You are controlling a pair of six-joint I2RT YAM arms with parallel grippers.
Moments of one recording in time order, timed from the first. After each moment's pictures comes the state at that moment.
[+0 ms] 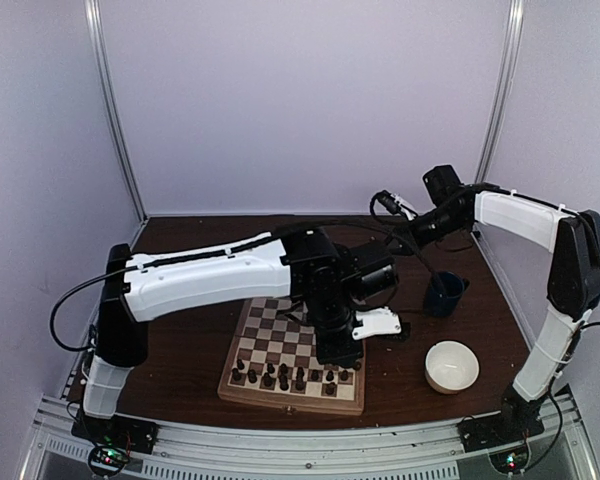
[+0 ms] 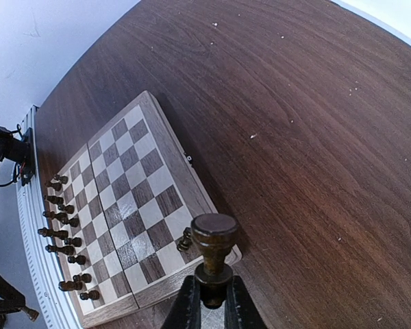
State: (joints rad) left arm -1.28 2.18 2.17 -1.26 0.13 0.25; right arm 0.30 1.76 1.45 -0.68 -0.69 -0.26
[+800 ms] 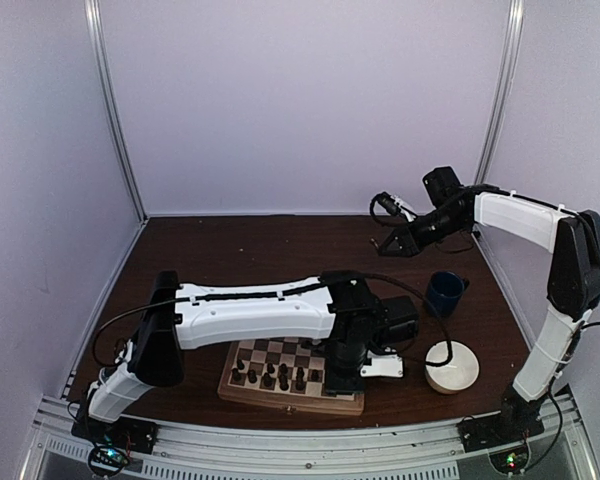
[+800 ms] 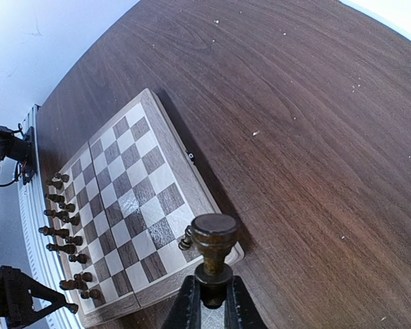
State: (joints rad) left arm -1.37 2.39 2.27 -1.36 -0.03 0.33; right arm 0.30 1.76 1.43 -0.68 -0.69 -0.26
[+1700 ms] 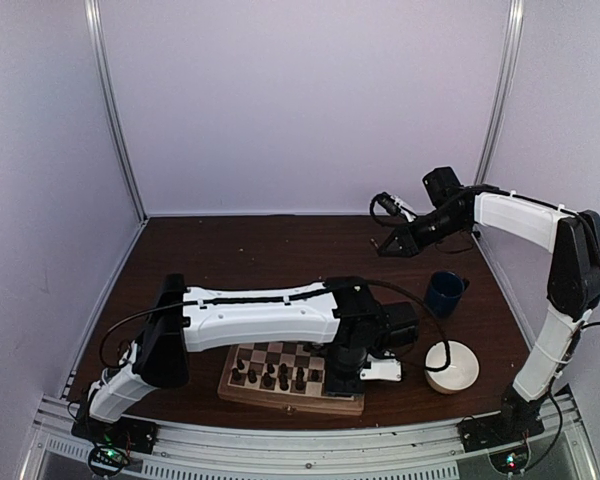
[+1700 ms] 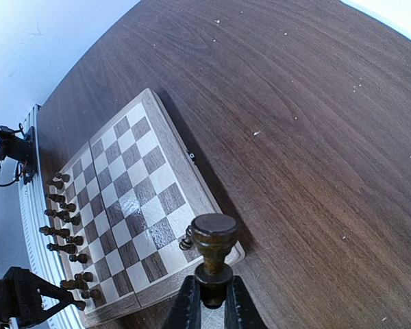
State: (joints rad) left arm -1.37 2.42 2.27 -1.36 -0.05 0.34; right arm 0.30 1.76 1.43 -0.68 -0.70 -0.26
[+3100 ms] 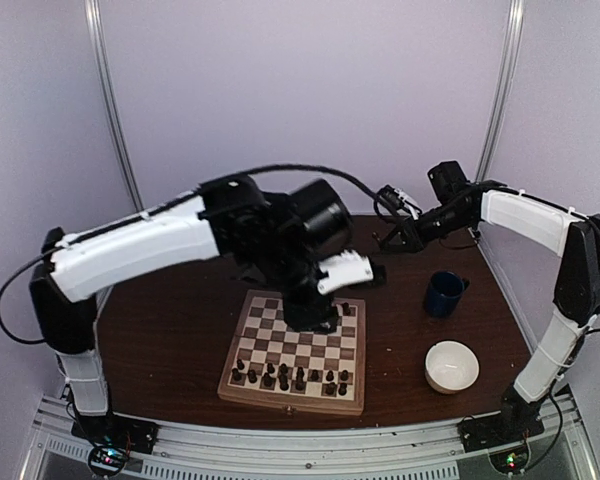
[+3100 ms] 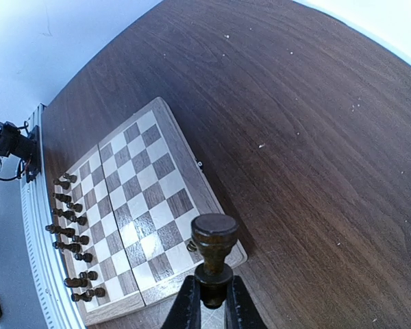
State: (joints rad) left arm -1.24 1.97 2.07 -1.23 0.03 0.27; right arm 0.30 1.71 1.43 -0.69 -0.71 -0.28
